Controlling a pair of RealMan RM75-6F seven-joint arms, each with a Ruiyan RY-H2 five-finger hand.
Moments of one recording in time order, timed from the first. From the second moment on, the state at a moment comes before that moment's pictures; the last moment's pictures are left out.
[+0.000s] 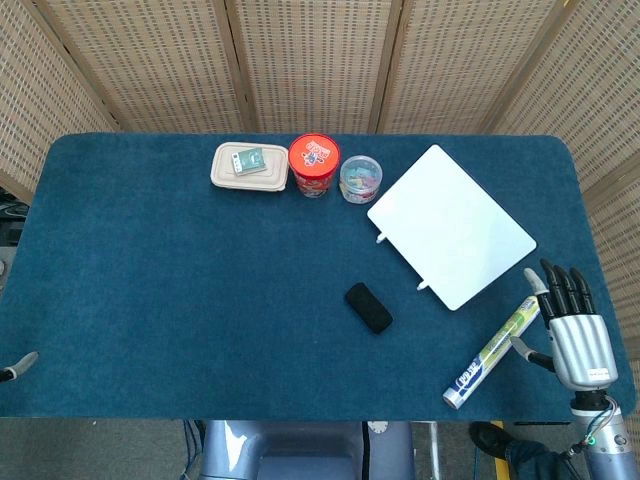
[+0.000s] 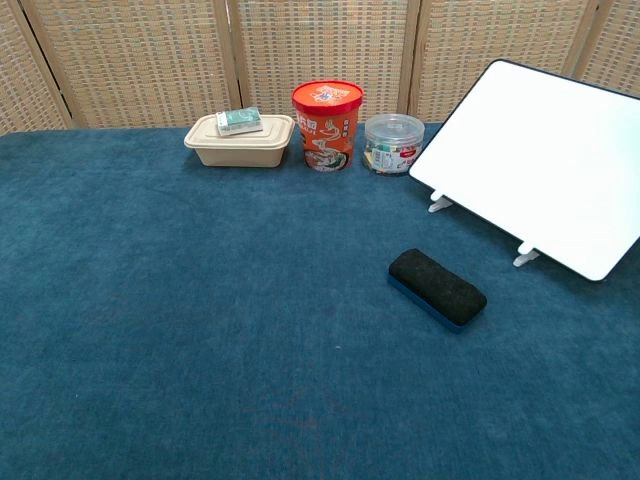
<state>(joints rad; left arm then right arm) 0.00 -0.93 -0.03 -1.73 1.54 1.59 -0.15 0.19 -1.19 0.01 -1.59 -1.53 1.63 -0.10</state>
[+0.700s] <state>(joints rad) -0.02 -0.94 -0.04 -1.74 1.52 1.55 -0.10 0.39 -1.13 -0.03 -1.56 -1.75 1.31 0.05</state>
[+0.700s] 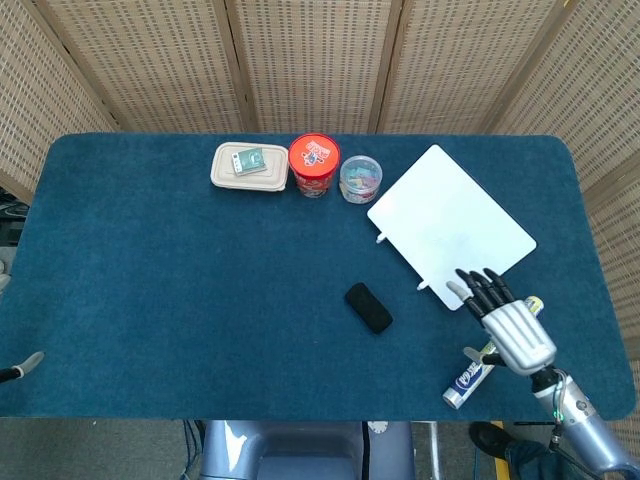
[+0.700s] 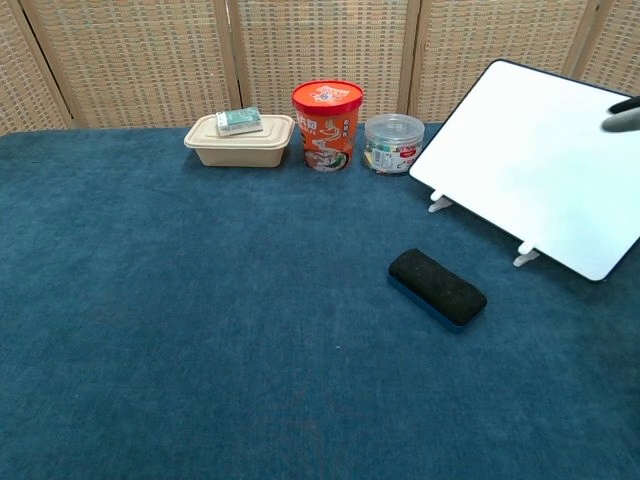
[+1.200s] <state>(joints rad) -0.06 -0.98 -0.06 -1.76 1.43 1.48 0.01 0.68 -1.18 -0.02 -1.48 -1.87 0.93 0.00</state>
